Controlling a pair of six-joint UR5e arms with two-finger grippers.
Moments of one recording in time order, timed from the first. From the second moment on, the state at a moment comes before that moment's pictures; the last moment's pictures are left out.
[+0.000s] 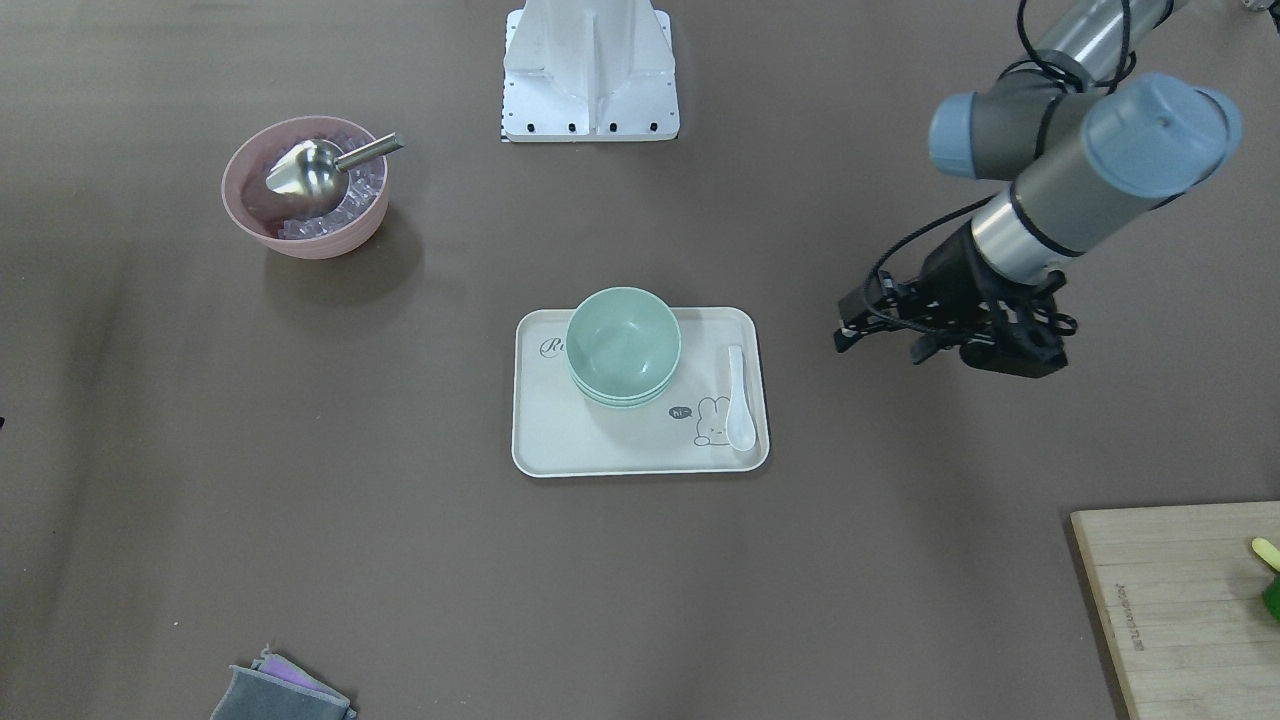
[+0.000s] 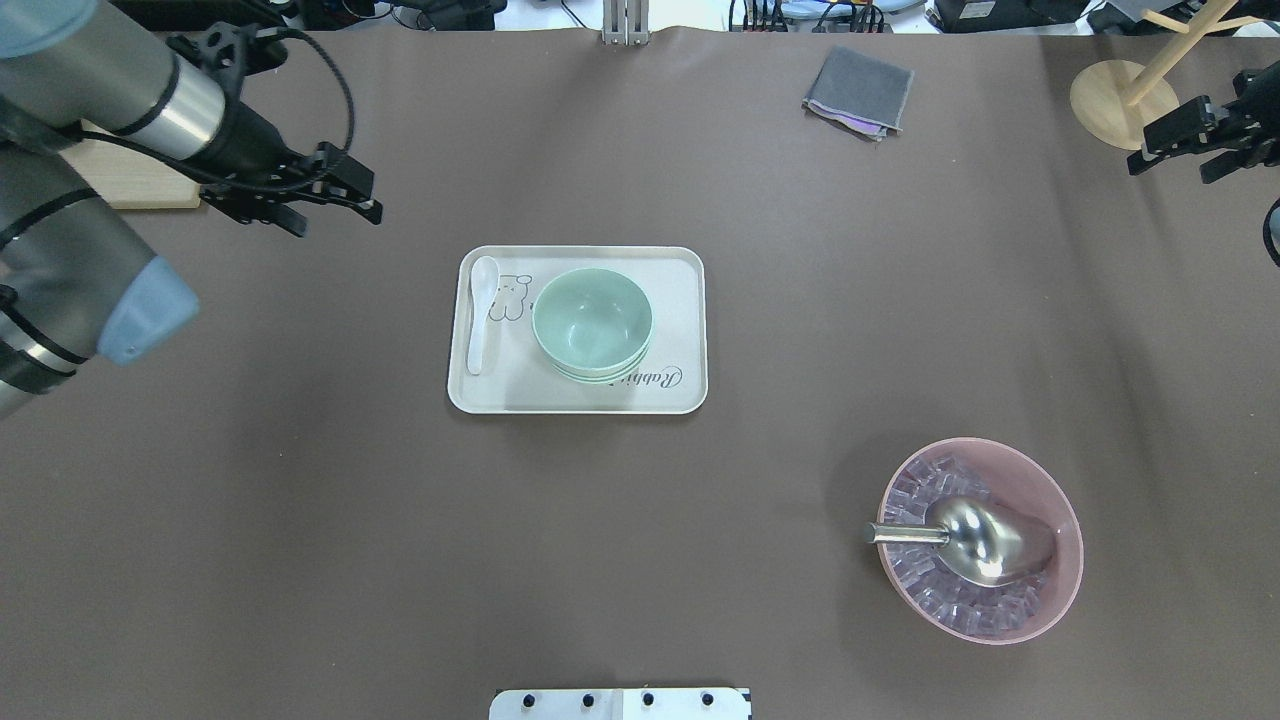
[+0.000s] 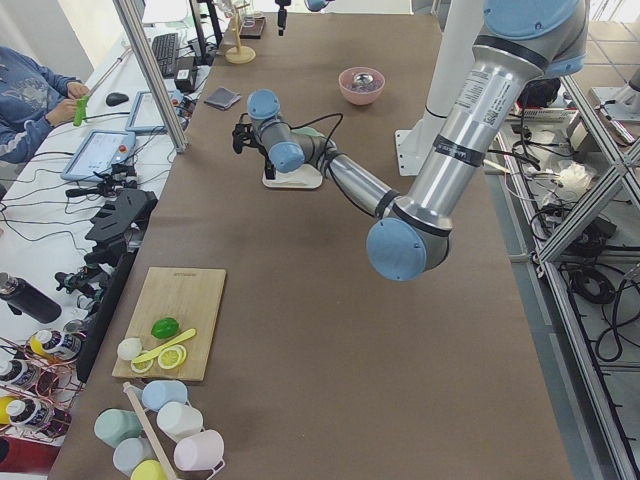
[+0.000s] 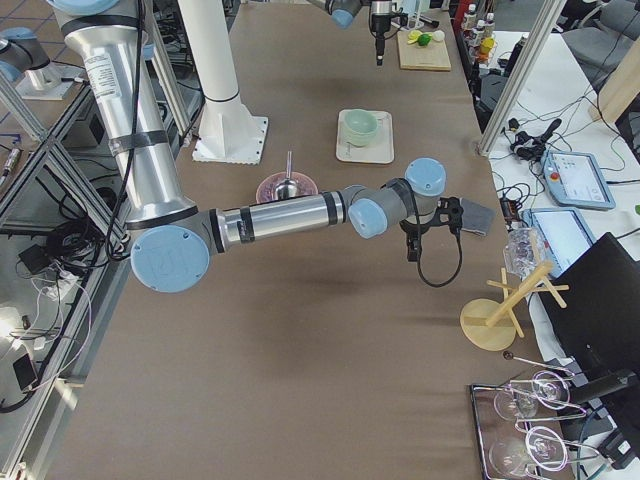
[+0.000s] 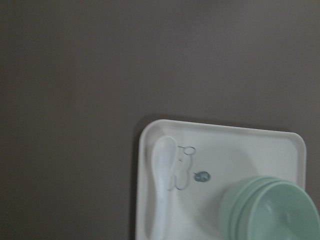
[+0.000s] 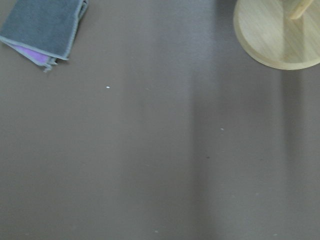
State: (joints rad) left arm -1.01 -1.96 -1.66 -1.97 -2.34 -0.89; right arm 1.33 -1.32 1.51 -1.31 2.40 0.45
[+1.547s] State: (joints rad) left arm -1.62 -1.51 -1.63 -1.54 -2.30 0.21; right arm 1.48 -1.36 1.34 -1.41 2.38 0.01
